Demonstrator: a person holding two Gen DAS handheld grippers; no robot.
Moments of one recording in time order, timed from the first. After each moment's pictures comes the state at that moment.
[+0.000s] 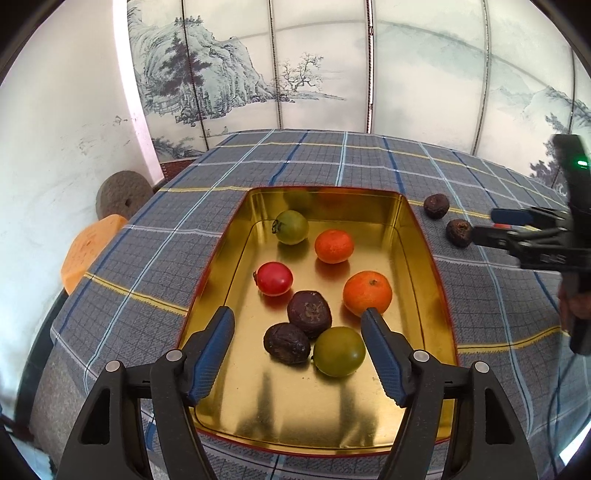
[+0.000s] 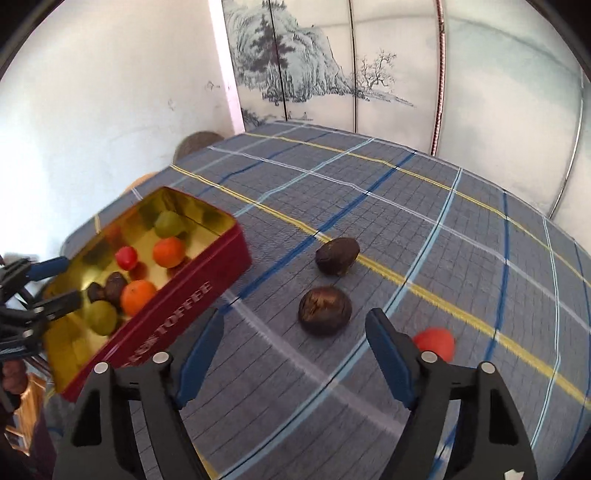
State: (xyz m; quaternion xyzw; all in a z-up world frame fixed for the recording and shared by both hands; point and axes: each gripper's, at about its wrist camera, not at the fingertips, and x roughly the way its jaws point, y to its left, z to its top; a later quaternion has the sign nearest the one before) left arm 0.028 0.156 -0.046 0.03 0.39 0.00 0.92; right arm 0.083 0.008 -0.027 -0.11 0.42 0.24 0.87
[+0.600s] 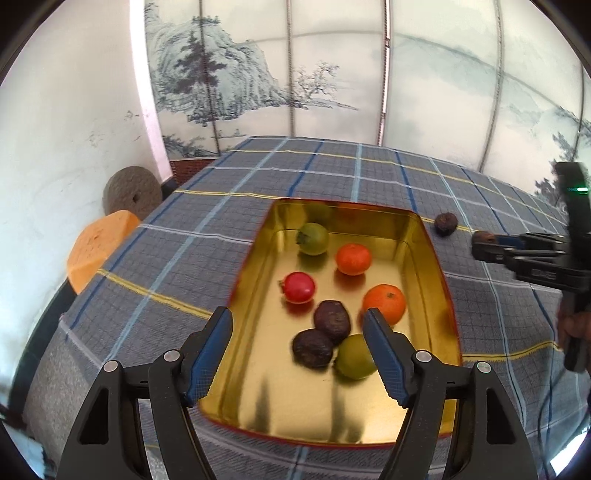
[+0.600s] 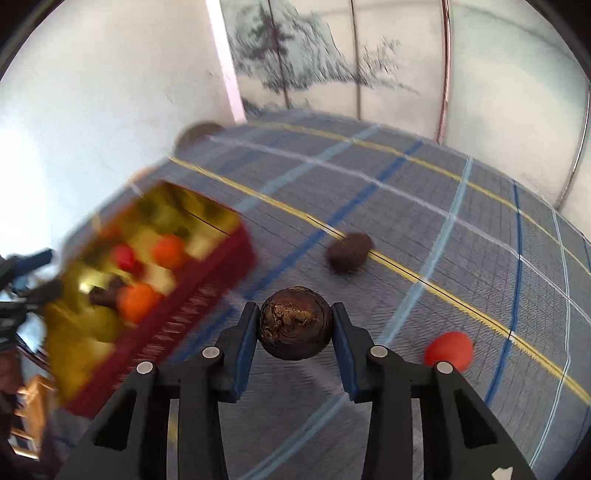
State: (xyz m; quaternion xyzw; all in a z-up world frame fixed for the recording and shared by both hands) left arm 0.022 0.180 -0.030 0.00 0.38 0.02 0.93; right arm 0.075 0.015 -0.021 -0.09 0.44 0.25 0.86
